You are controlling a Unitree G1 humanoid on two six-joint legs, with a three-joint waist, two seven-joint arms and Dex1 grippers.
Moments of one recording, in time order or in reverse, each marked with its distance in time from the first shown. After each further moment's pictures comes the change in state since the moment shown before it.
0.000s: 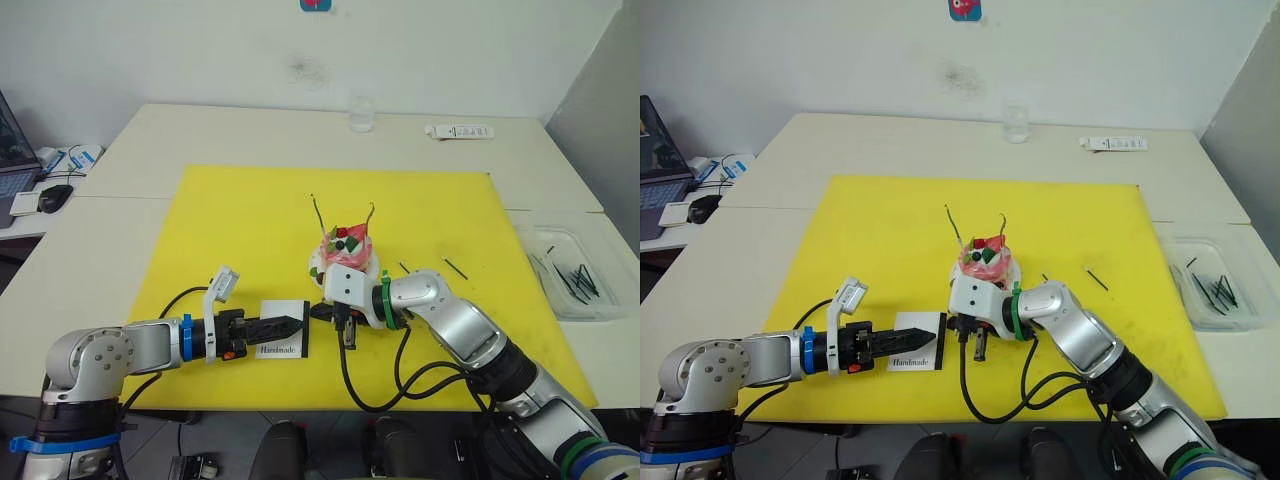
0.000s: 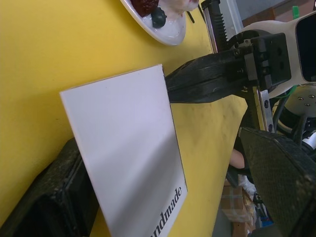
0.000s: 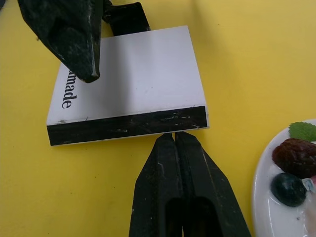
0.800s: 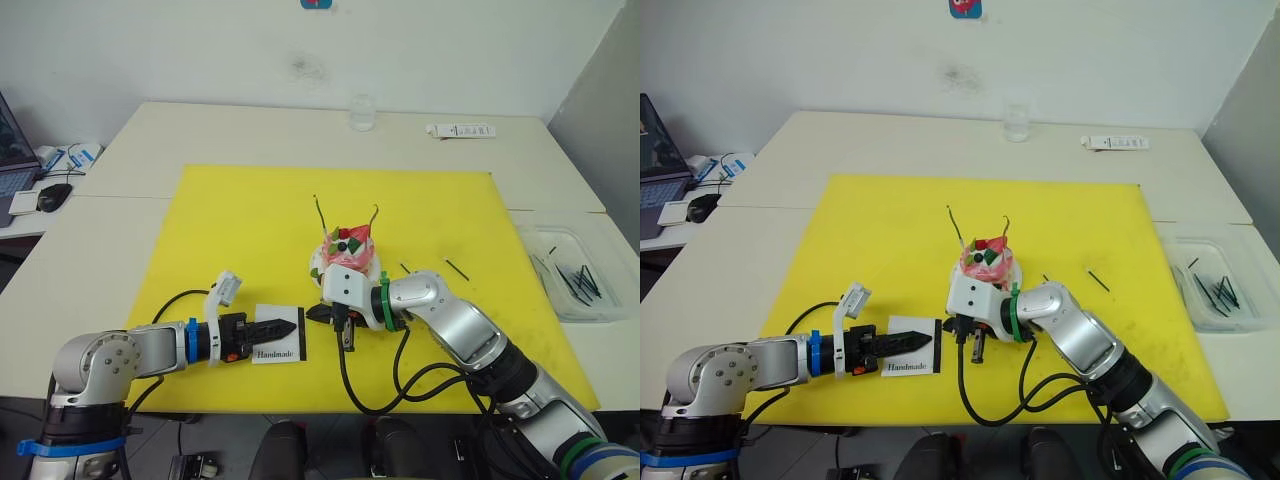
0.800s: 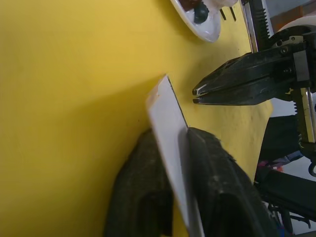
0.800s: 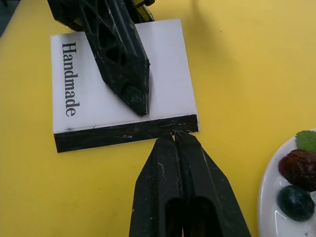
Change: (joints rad) left arm 0.020 -0.028 -0.014 -0.002 0.067 -0.025 0.025; right arm 0.000 0.001 0.000 -0.018 0.016 0.026 -0.004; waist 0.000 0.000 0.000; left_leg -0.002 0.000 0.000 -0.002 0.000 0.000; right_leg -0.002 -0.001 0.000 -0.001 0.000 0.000
